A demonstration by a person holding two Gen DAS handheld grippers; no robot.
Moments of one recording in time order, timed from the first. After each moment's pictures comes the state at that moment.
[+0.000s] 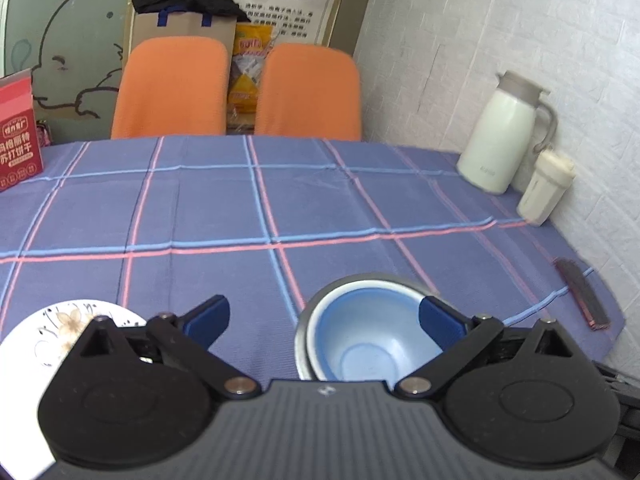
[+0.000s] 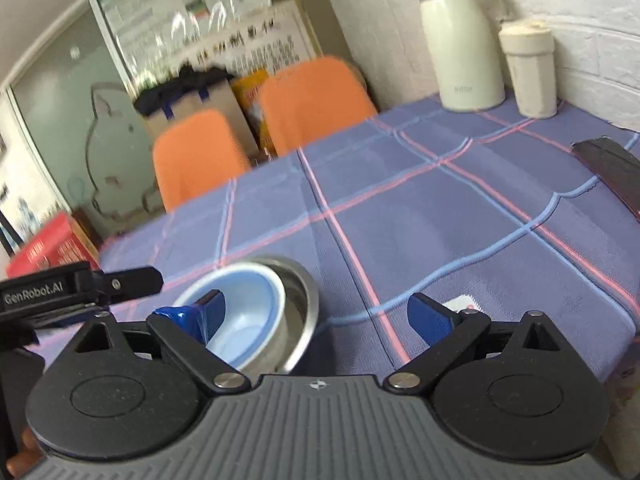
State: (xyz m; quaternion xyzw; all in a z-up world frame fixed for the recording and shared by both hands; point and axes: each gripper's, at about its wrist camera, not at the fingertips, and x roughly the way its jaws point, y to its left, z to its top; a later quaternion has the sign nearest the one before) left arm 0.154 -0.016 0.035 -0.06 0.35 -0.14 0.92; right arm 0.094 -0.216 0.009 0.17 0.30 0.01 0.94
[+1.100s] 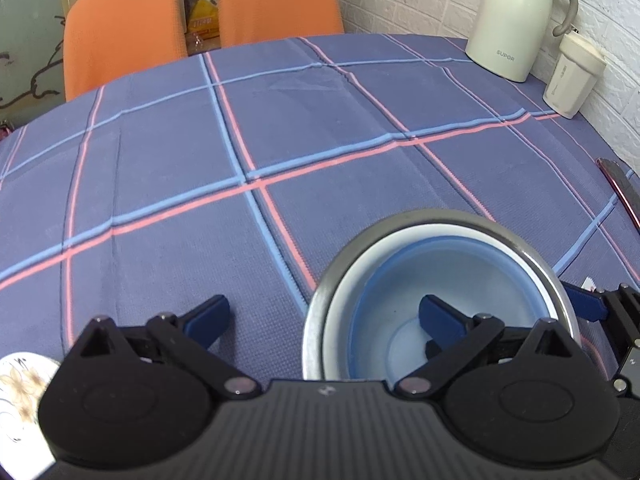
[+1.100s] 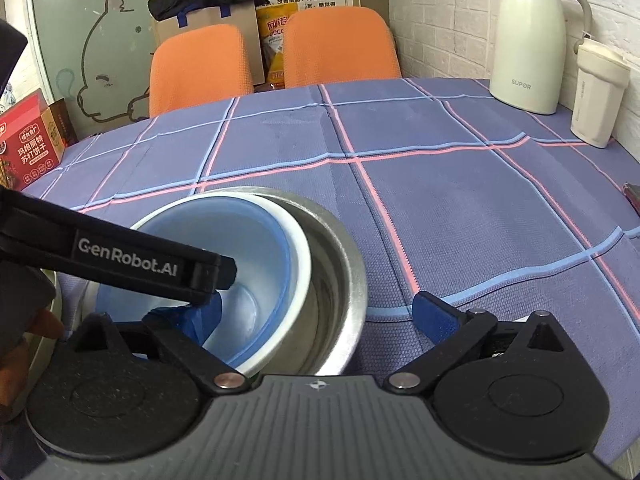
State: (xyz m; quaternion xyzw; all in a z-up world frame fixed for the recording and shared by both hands) left arm 0.227 -0.047 -0.025 0.03 0.47 -0.17 0.87; right arm 0.143 -0.167 -0.028 0.03 0.36 0.01 0.93
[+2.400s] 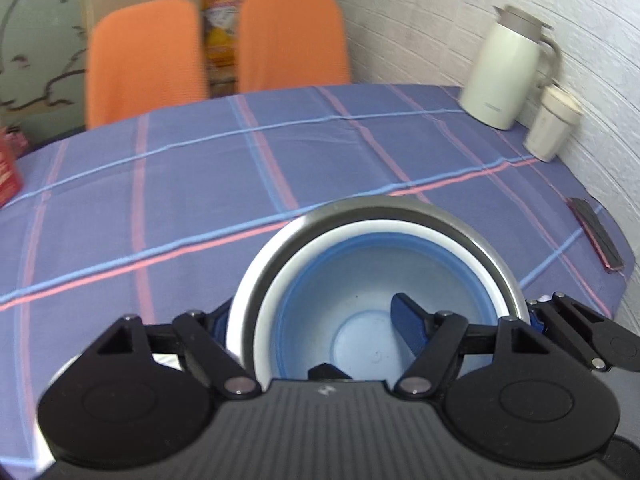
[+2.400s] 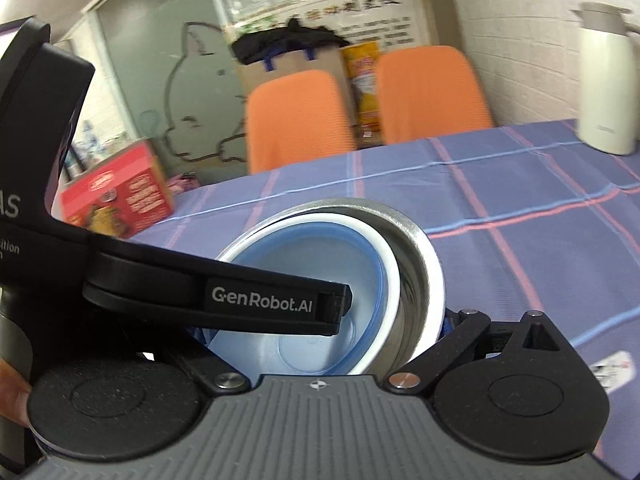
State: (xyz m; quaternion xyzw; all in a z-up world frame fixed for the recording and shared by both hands) left arm 0.191 0.015 0.044 0.00 0.43 -0.16 0.89; right arm 0.133 -0.096 0.029 0.09 0.31 0.15 0.94
